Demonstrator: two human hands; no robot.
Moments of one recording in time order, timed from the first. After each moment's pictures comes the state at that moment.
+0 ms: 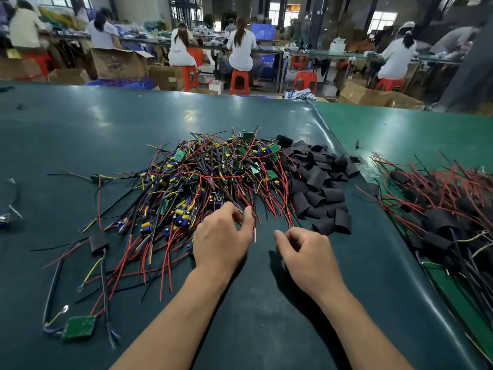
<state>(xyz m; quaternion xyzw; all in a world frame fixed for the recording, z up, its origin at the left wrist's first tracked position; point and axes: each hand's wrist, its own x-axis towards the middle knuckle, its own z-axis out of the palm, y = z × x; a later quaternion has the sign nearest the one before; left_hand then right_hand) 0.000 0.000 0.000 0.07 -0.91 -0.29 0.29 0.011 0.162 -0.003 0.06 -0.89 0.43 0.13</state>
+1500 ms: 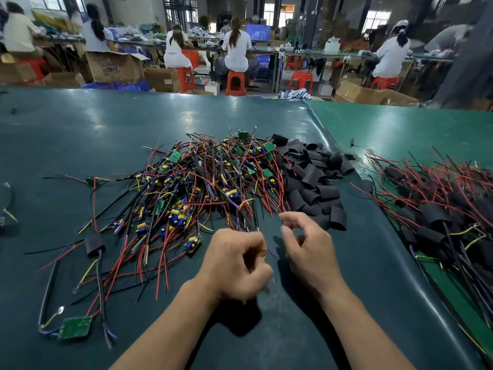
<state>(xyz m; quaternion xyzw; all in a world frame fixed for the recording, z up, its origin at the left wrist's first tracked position) 0.039 -0.001 0.015 -0.28 -0.83 -0.43 0.23 0.012 0.164 0.003 0.06 -0.86 0.48 0.16</state>
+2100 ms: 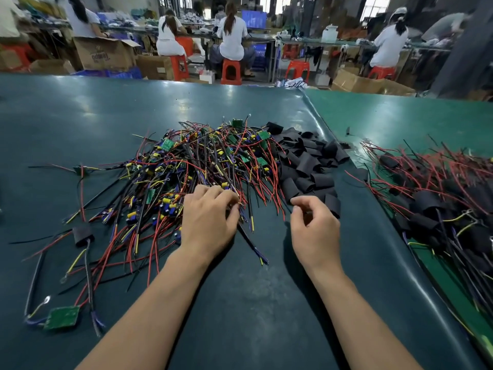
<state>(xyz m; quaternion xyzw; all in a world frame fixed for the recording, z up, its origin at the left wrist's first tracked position) -0.007 -0.016 0.002 -0.06 -0.94 -0.19 0.27 0.006 0.170 0.004 -0.02 -0.84 0.48 0.26</state>
